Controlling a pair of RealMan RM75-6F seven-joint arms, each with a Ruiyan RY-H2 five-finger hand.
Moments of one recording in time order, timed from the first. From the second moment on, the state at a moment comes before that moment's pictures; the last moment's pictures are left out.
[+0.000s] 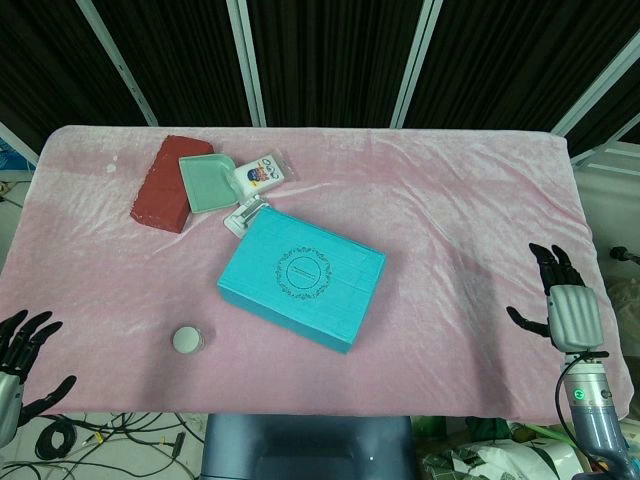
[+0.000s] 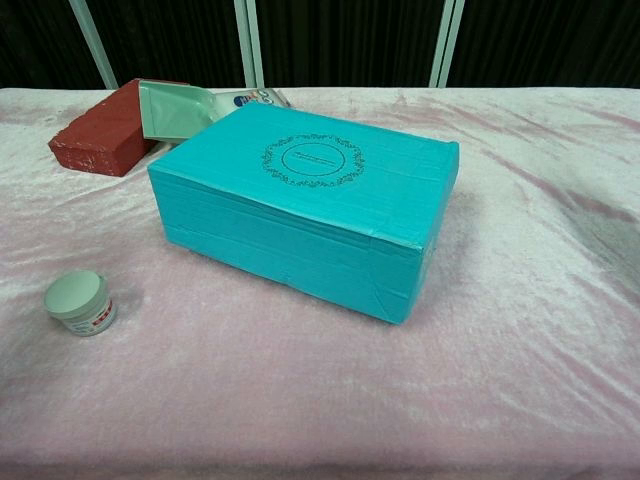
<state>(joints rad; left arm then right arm) 0.06 -1.23 0.02 -1.51 1.81 1.79 0.05 0.27 -1.28 0.12 -1.42 -1.38 1.41 0.13</state>
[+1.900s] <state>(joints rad) 0.09 -1.20 0.04 -1.55 1.73 1.78 0.01 0.75 -1.85 -0.02 -0.44 -1.85 1.42 0.37</state>
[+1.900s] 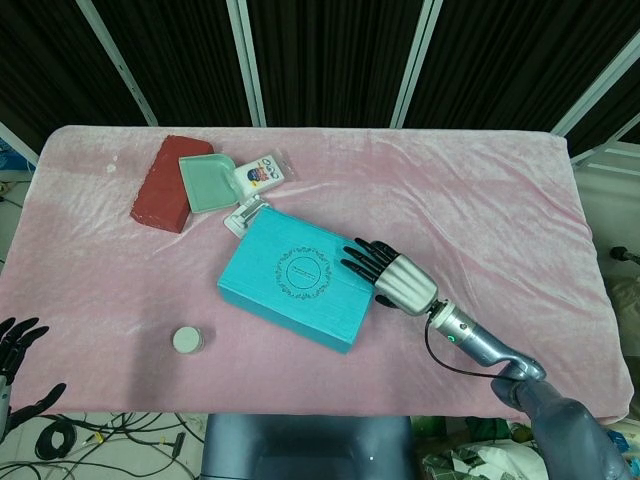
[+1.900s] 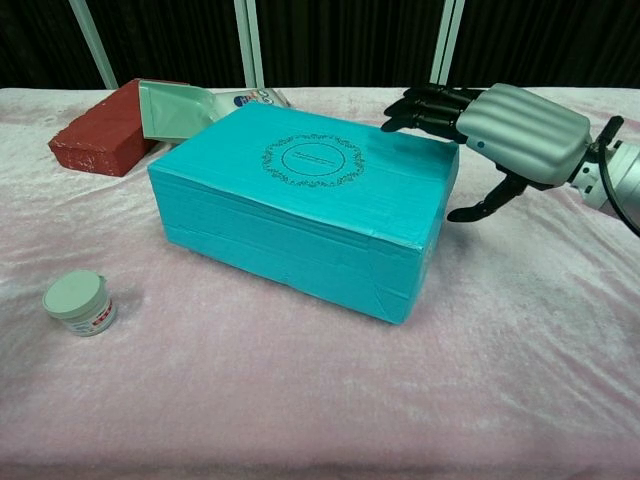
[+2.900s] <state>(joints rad) 0.12 -1.23 0.03 -1.49 1.68 1.78 -0.01 0.80 -1.90 -0.07 -0.36 -1.80 1.37 0.43</state>
